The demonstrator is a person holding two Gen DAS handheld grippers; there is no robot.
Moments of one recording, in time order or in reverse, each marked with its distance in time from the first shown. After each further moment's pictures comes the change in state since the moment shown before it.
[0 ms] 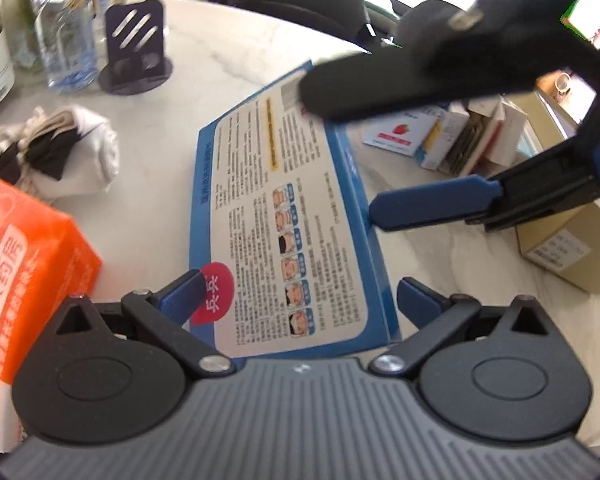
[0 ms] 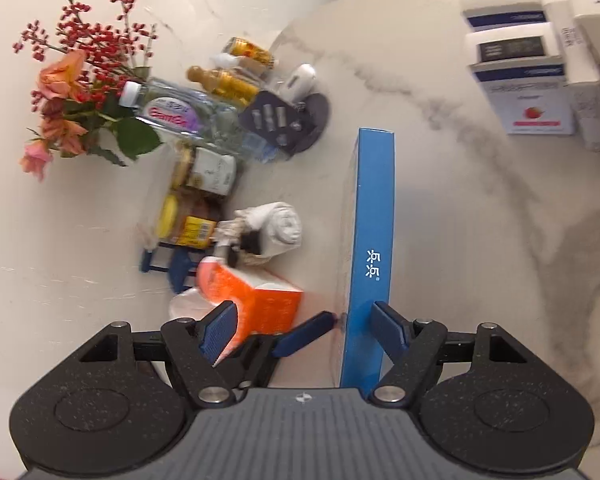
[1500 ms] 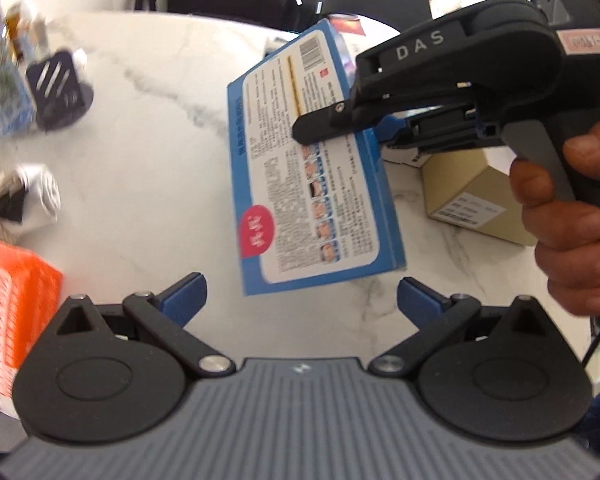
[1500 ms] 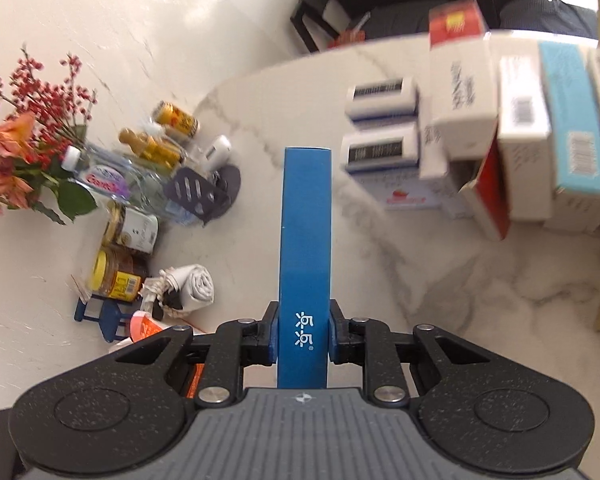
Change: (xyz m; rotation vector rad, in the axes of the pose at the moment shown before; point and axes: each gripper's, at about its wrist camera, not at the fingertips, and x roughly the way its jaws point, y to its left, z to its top) left arm -0.058 -0.083 0.024 0.175 0.133 -0.098; right arm -0.073 -0.010 0.009 -0.004 -0.193 -0.306
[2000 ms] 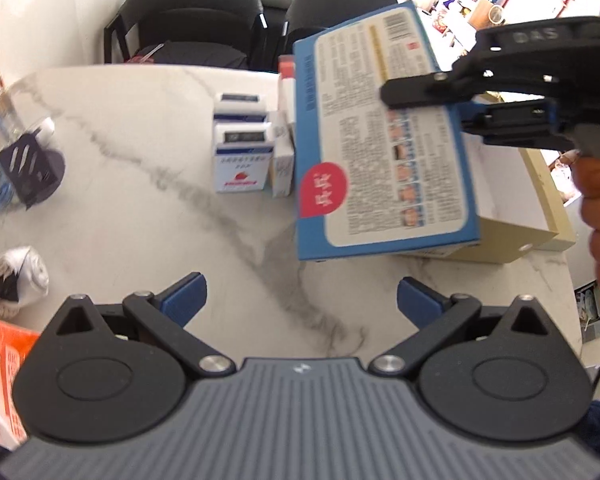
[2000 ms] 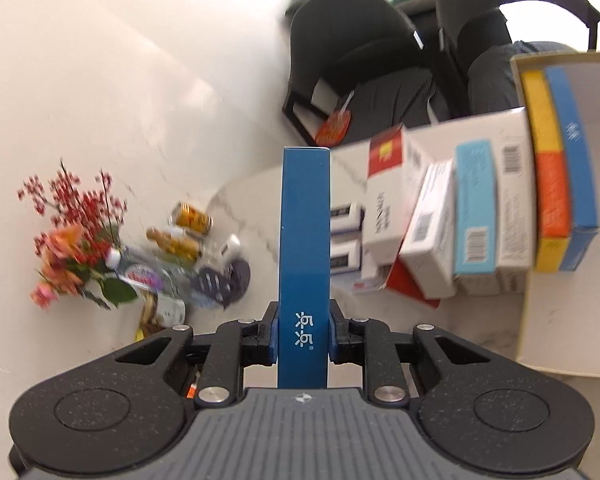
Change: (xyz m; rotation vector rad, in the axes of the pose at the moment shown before) left arm -0.008 -0.043 0.049 0.081 -0.019 -0.013; right arm -0.112 -0.048 0.021 0.114 -0.205 0.070
